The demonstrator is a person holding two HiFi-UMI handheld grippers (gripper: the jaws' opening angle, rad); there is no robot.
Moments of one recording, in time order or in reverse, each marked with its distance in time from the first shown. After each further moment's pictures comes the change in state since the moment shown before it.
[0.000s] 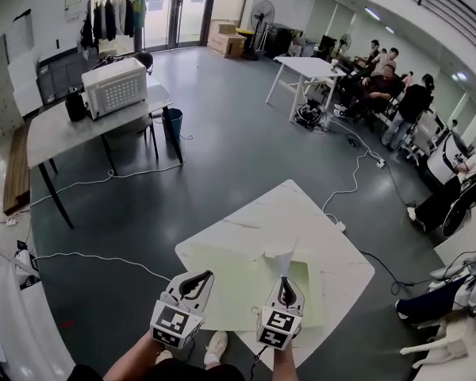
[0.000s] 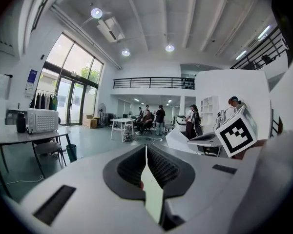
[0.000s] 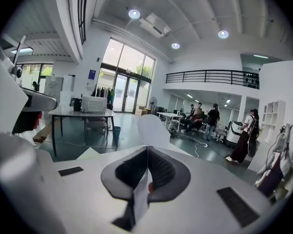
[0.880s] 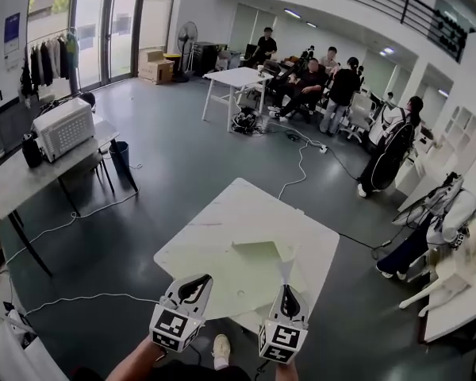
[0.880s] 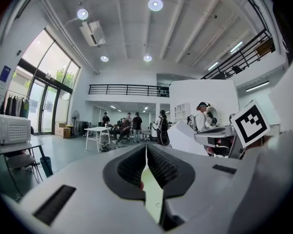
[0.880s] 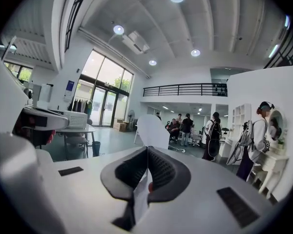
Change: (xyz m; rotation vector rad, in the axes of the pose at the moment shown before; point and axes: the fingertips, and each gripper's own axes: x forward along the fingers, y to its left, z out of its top) left arm -0.088 -0.094 0.029 0.105 -0.099 -0.279; right arm -0.209 -0.026 -0.002 0.120 -0.154 -0.267
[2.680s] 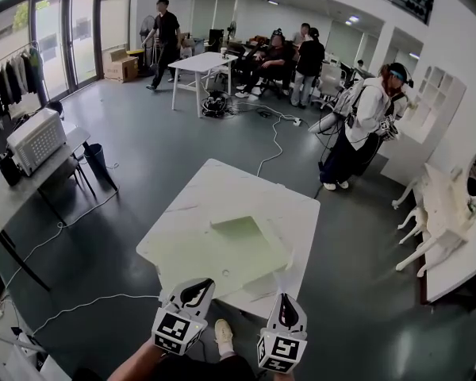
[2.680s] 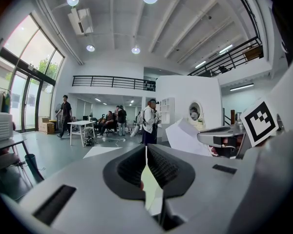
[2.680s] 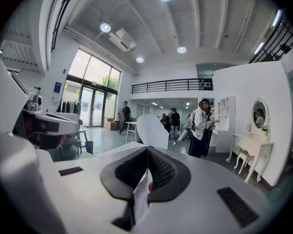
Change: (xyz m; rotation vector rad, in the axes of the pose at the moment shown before) left arm 0.009 -0.102 -0.042 0.029 0.087 -0.184; right arm -0.092 -0.056 -0.070 0.095 0.044 -0.119
